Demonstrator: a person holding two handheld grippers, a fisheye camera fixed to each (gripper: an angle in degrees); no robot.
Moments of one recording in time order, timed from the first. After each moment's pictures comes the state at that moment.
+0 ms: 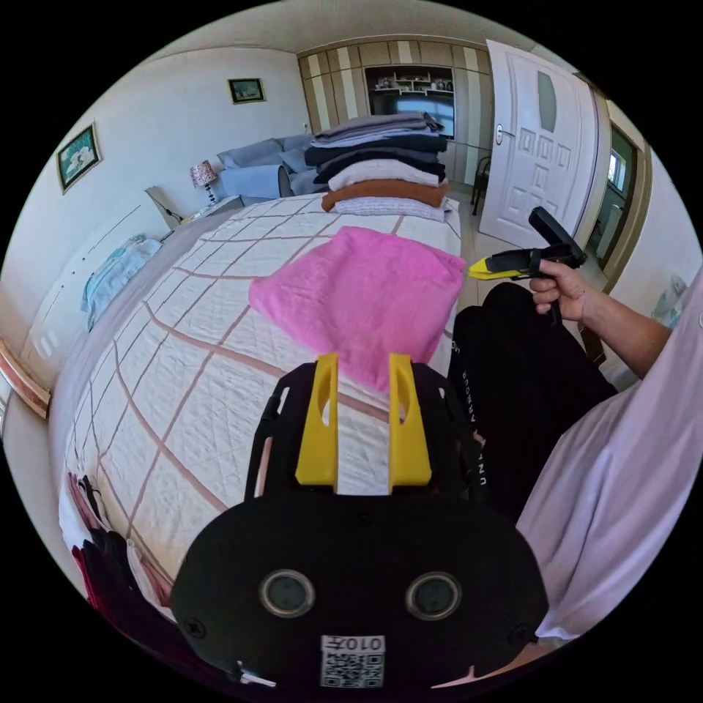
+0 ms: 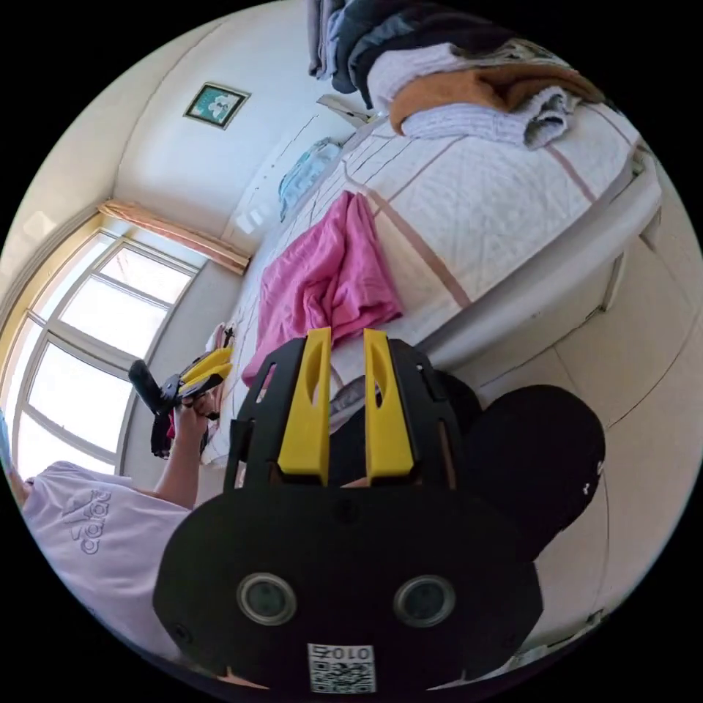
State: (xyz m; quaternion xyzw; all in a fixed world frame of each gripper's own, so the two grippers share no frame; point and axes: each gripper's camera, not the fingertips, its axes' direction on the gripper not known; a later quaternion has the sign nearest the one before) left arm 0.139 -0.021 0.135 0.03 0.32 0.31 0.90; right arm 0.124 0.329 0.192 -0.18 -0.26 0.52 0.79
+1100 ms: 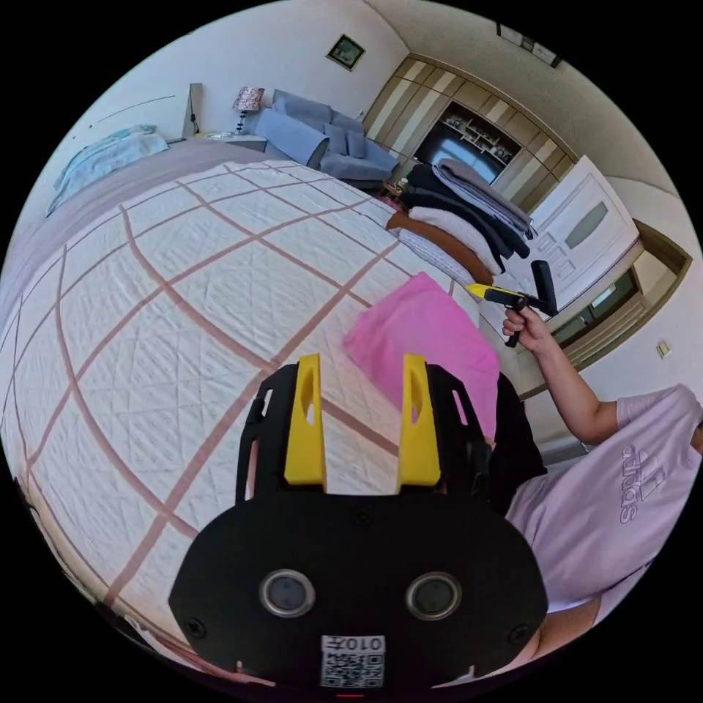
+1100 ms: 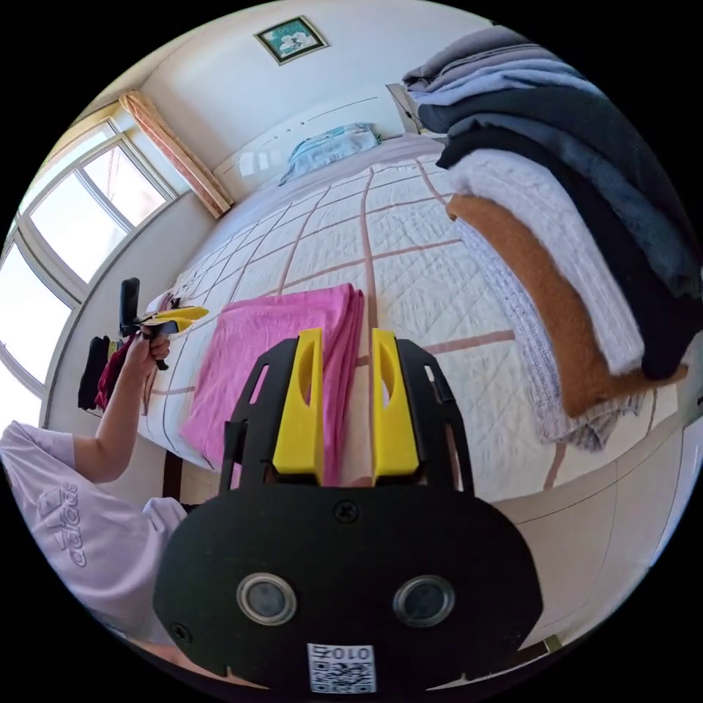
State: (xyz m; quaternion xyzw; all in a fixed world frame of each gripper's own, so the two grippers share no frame) left arm 0.109 -0.132 0.270 -0.08 0.47 0.20 0.86; right arm 0.146 0.226 0.267 -0.23 -0.27 0.36 0.86
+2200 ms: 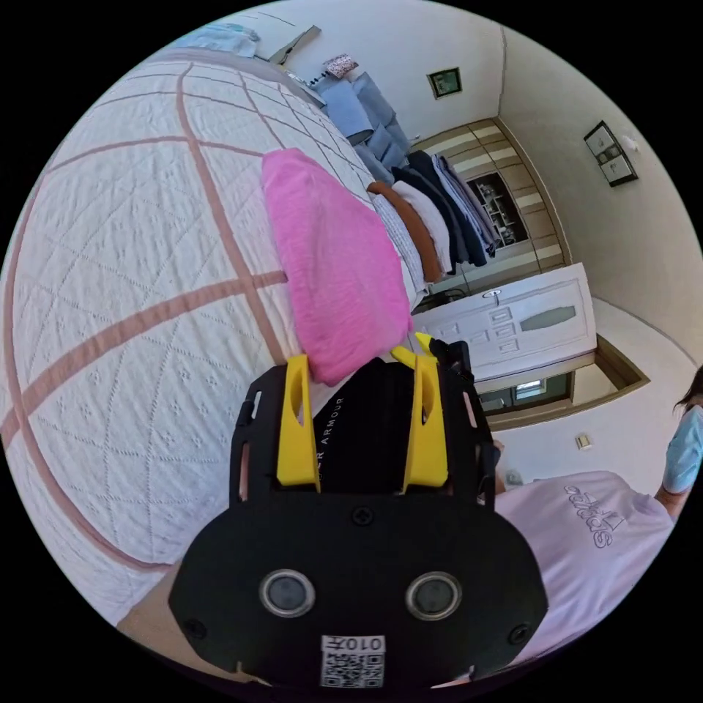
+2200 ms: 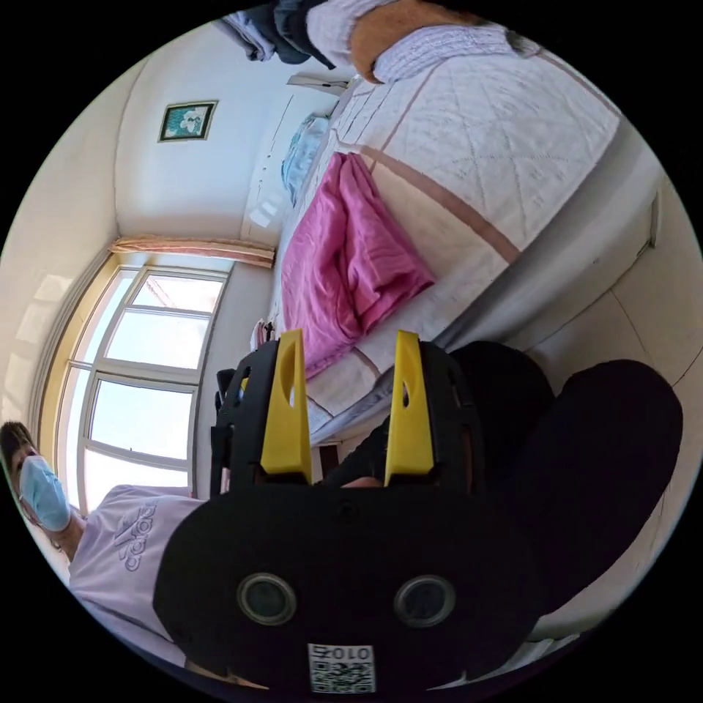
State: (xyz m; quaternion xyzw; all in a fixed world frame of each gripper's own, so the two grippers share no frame) left arm 0.111 0.012 0.289 -0.23 0.62 -0.09 0.75; right arm 0.119 0.399 0.214 -0.20 -0.44 0.59 0.65
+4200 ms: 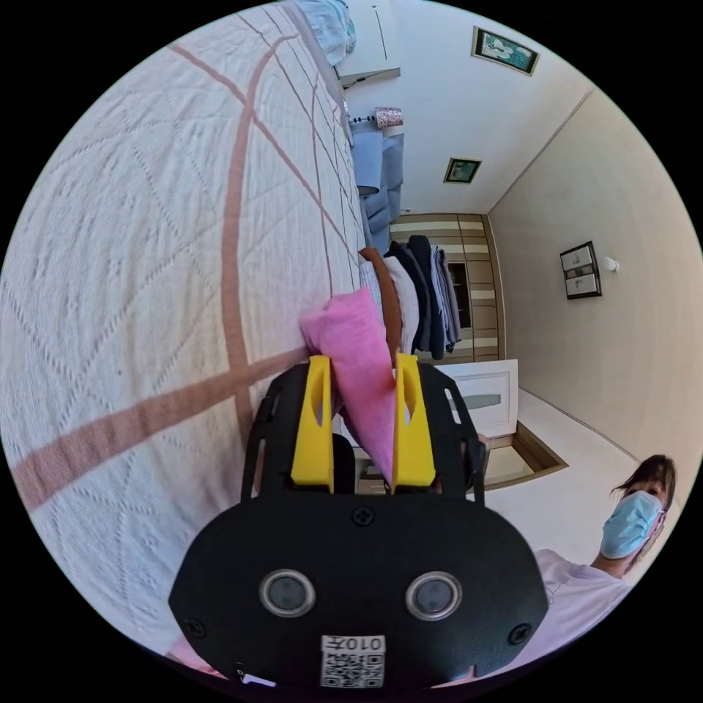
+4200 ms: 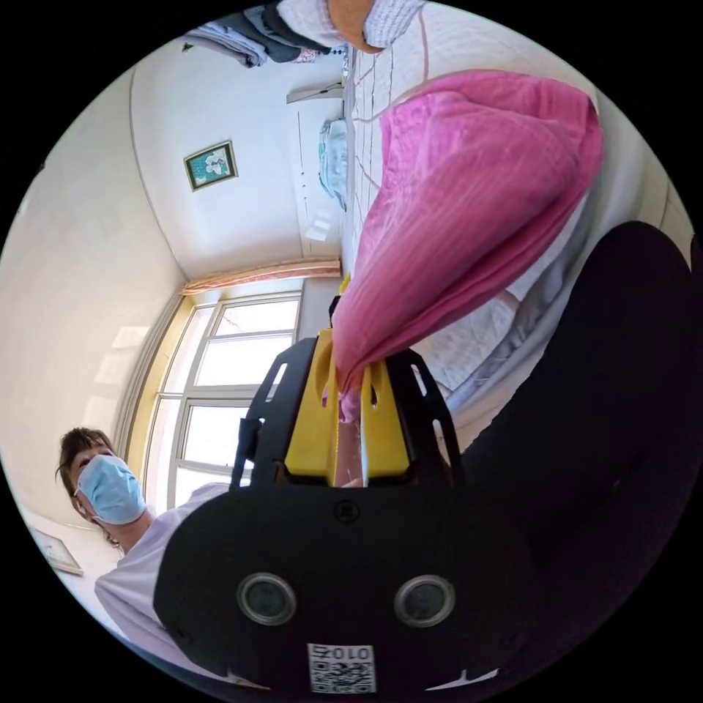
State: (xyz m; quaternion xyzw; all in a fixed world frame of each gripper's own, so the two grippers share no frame) left arm 0.120 -0.024 0.390 -0.21 0.67 -0.24 0.67; right arm 0.173 0.396 0.211 -0.11 -0.53 0.67 0.52
